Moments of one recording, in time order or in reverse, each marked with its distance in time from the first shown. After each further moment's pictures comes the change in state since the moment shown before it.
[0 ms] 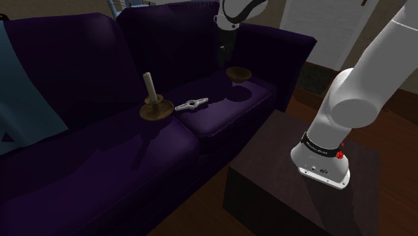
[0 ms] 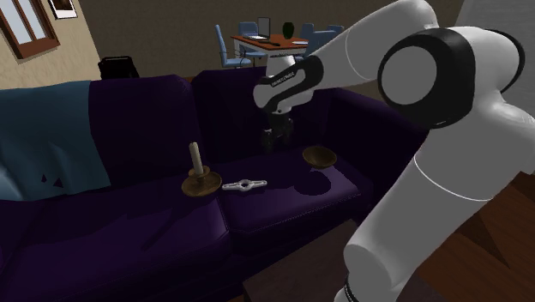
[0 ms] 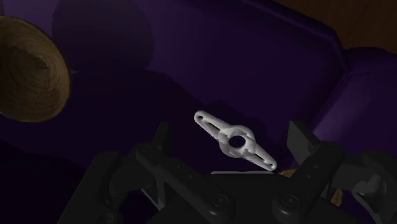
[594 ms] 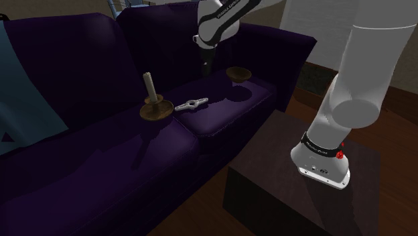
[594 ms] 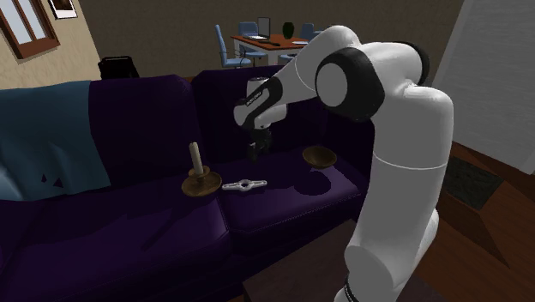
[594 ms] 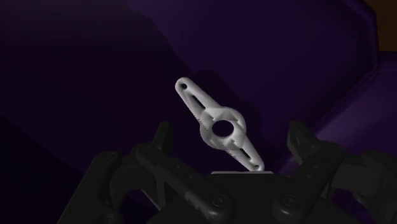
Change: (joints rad) arm 0.031 0.342 0.021 0.185 0.078 0.135 -0.219
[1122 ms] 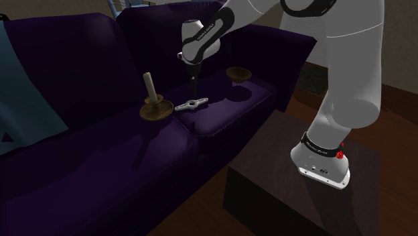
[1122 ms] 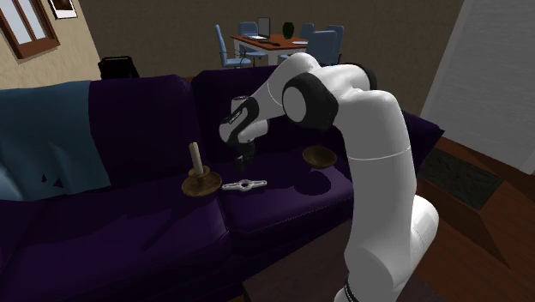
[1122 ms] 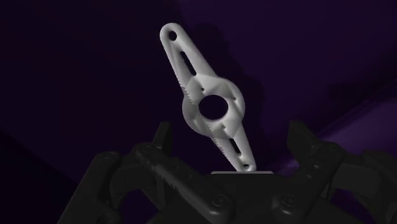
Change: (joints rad) arm 0.000 0.283 0.061 0.204 0.029 0.061 -0.157
